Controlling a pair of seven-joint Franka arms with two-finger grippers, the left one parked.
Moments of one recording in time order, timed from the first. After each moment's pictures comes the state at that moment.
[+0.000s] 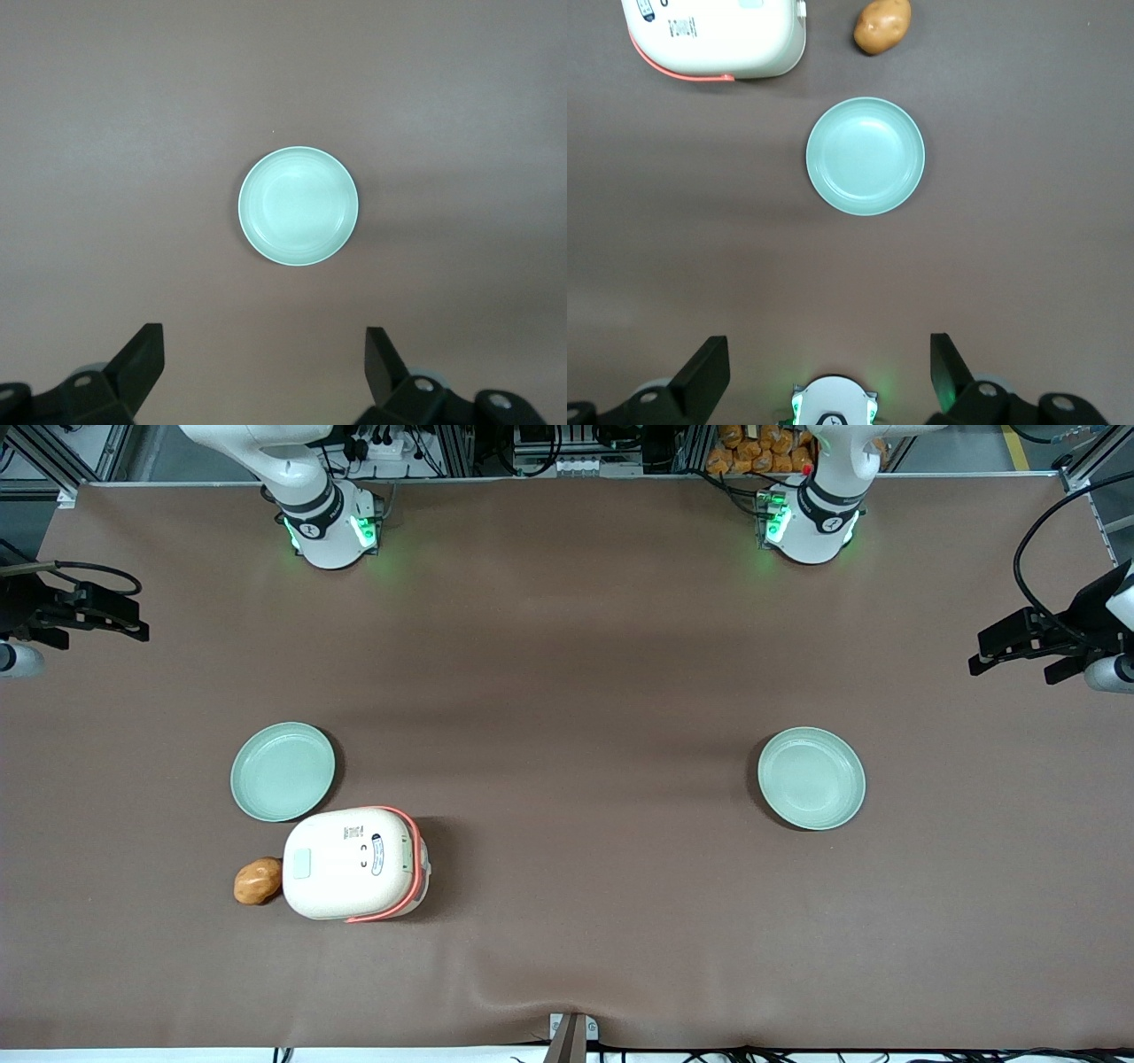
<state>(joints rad) 0.07 0.09 -0.07 -1.37 0.02 1.29 -0.10</state>
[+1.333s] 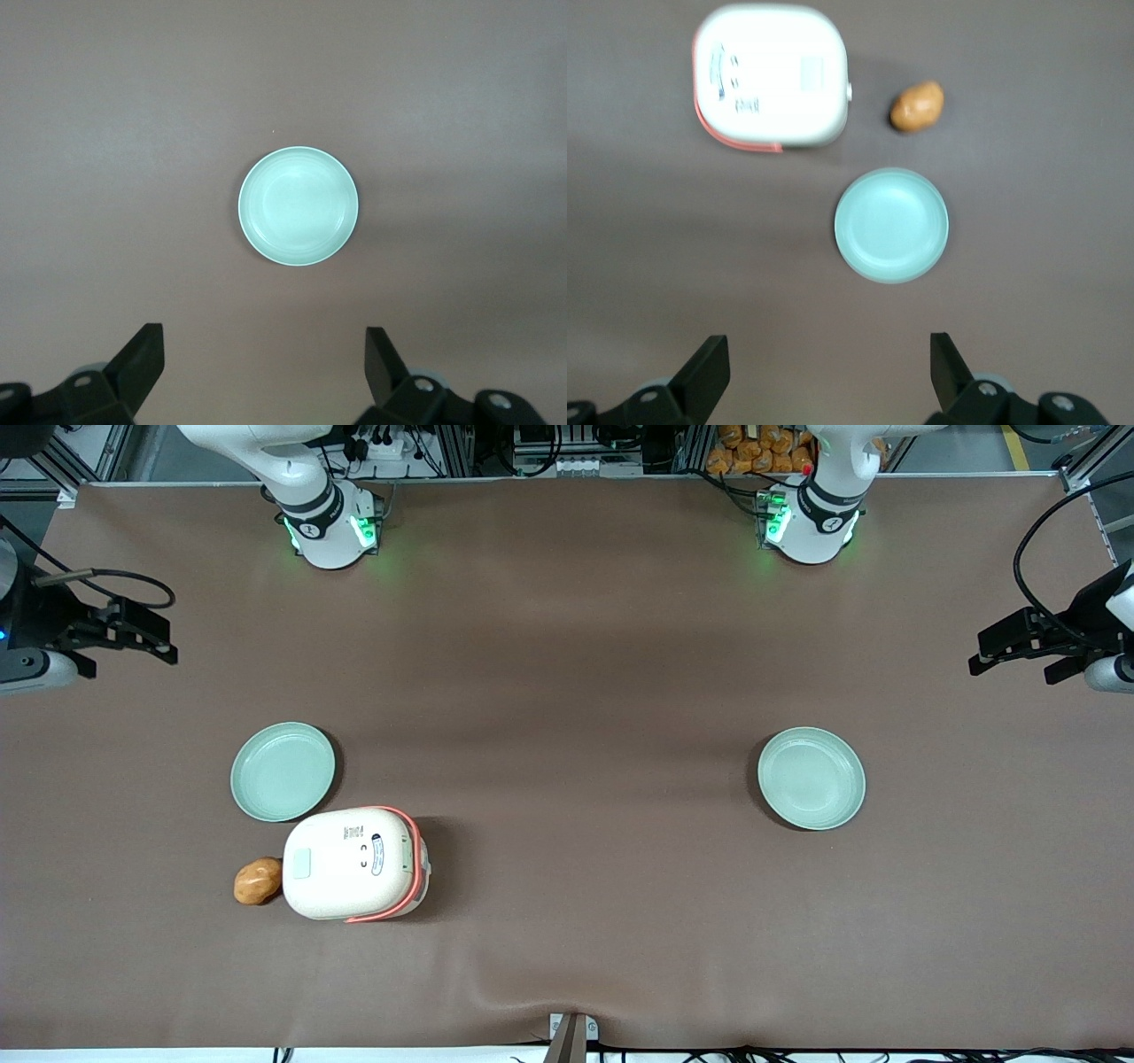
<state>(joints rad) 0.14 0.11 -0.07 -1.37 0.04 1.47 -0.10</state>
